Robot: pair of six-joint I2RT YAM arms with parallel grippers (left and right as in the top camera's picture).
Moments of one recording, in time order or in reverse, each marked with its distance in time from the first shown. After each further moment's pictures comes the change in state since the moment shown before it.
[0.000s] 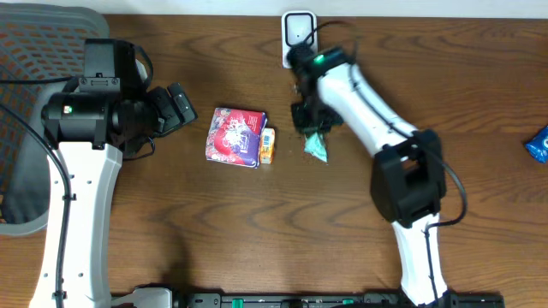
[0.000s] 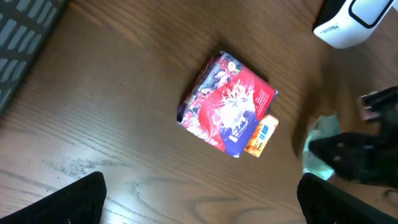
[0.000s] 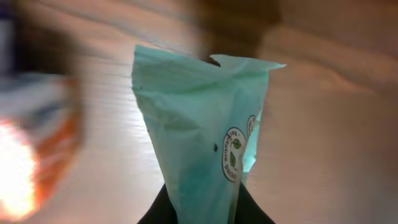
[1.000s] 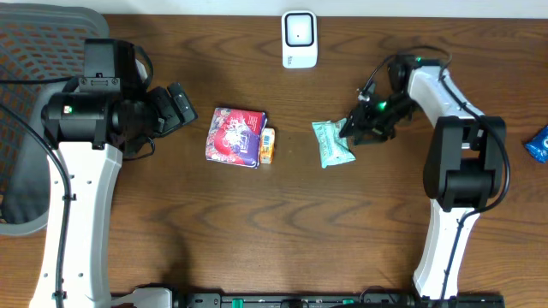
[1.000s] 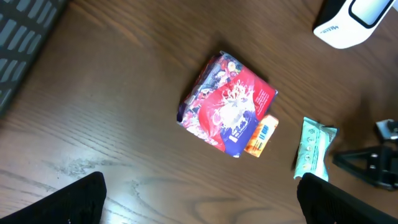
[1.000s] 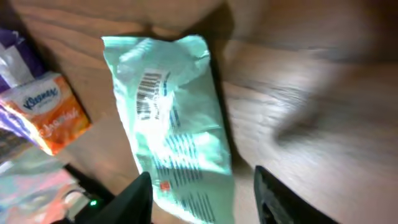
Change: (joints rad) left arm 0.000 0.000 0.000 0.000 0.000 0.000; right arm -0.417 0.005 -0.251 0.083 -0.481 -0.236
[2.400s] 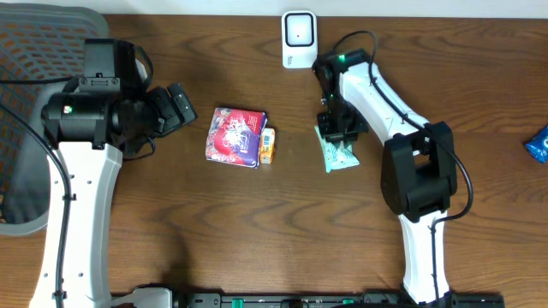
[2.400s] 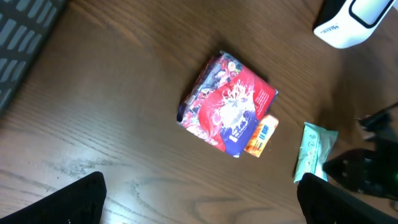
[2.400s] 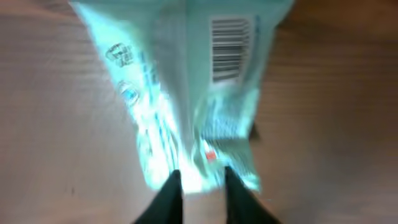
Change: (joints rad) left arm 0.000 0.000 0.000 0.000 0.000 0.000; right arm 0.339 0.000 0.182 -0.207 0.619 0.208
